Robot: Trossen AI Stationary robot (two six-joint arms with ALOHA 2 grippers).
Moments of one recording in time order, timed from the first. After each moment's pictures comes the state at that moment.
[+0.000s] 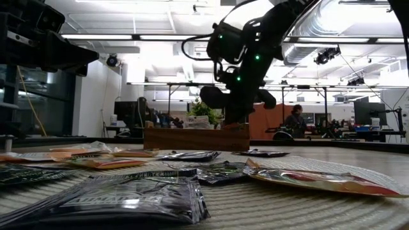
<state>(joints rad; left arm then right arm) -0.05 0.06 0.01 0.01 0.01 0.10 -0.15 1.91 1.19 -0.33 0.62 0.77</state>
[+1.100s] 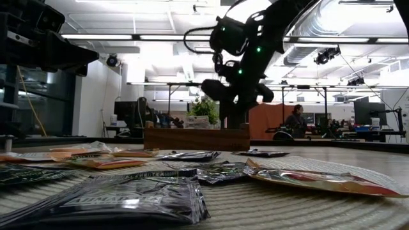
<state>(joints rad) -0.05 0.06 0.01 0.01 0.01 0.10 -0.17 1.85 1.20 -0.34 0.57 0.64</state>
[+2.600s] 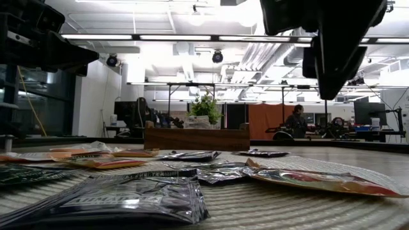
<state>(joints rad) -0.05 0.06 0.01 0.01 0.01 0.10 0.43 1.73 1.19 -0.57 -0.13 0.93</state>
